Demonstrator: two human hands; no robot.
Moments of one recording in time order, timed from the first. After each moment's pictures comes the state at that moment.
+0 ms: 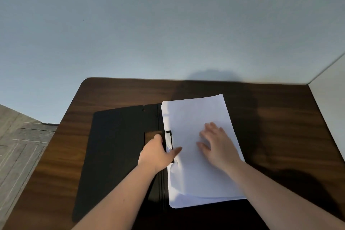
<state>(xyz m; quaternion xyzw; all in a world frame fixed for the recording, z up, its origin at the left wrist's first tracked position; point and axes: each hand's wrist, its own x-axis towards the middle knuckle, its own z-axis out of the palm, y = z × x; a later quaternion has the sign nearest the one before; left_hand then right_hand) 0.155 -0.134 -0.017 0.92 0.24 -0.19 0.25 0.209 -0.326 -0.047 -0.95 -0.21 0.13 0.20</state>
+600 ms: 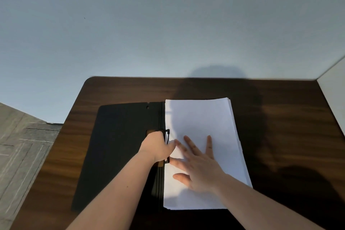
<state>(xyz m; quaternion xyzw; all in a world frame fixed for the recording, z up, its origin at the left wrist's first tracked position) 0.173 -0.116 -0.011 0.91 0.21 -0.24 0.26 0.161 -0.281 -0.054 -0.88 -0.43 0.17 0.07</state>
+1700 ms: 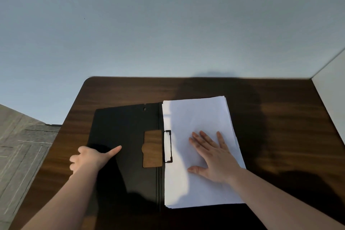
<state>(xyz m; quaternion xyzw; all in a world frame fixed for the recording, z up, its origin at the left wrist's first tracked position) 0.116 0.003 0.001 0.74 0.62 -0.20 0.15 0.176 -0.324 -0.069 -0.93 -0.33 0.18 0.03</state>
